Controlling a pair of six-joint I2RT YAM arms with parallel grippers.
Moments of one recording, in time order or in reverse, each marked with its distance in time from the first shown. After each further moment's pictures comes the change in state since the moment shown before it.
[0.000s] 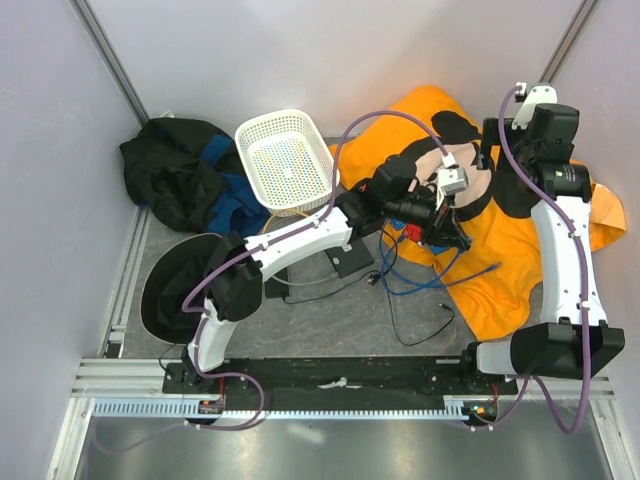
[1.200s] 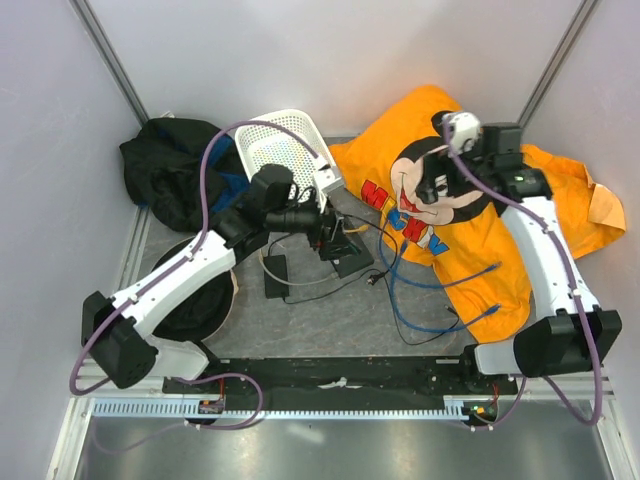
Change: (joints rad) left arm 0.279 -0.718 -0.624 -0.256 -0.168 0.113; right arm 0.148 0.009 -0.114 -0.044 -0.377 -0.080
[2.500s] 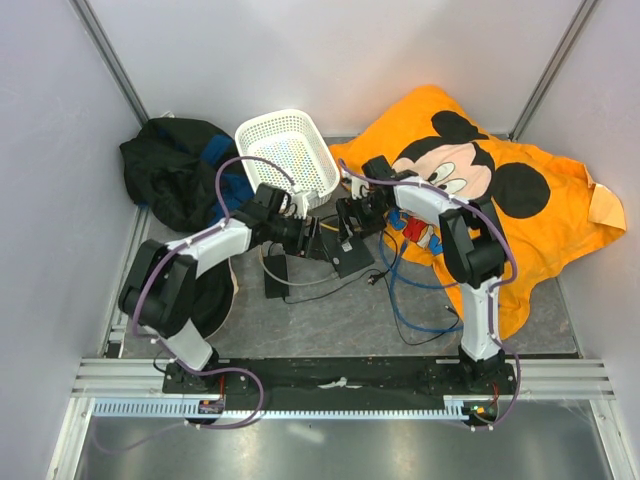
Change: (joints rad) left arm 0.251 0.307 -0.230 0.010 0.044 -0.190; right arm 0.393 0.720 0.076 0.086 -0.136 0.227
